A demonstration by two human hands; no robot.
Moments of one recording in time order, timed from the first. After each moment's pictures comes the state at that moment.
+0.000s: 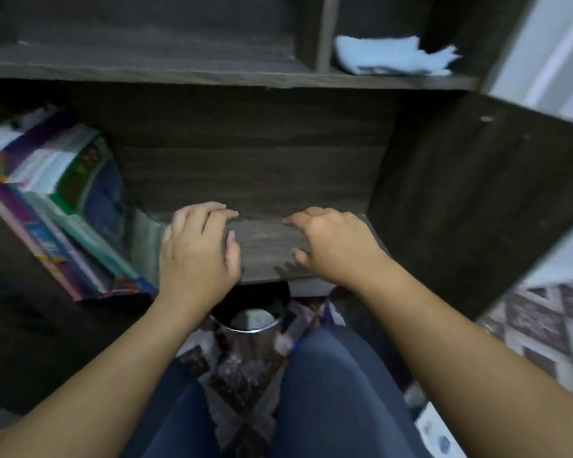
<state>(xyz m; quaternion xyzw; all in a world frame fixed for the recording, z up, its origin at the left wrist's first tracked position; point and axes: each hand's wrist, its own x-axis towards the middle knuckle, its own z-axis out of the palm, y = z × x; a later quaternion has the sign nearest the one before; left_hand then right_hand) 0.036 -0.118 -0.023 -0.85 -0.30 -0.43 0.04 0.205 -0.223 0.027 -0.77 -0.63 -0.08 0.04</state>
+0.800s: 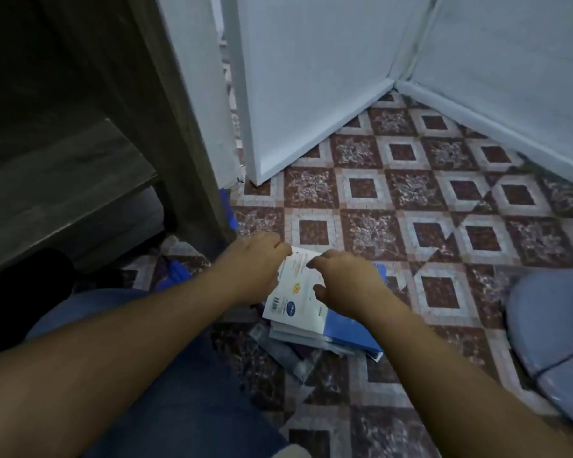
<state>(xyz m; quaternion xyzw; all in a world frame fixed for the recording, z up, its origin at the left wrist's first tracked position) 0.326 -0.371 -0.182 -0.99 0.14 0.07 -0.01 0.363 -0.552 -0.192 -0.93 -0.31 0.19 0.00</state>
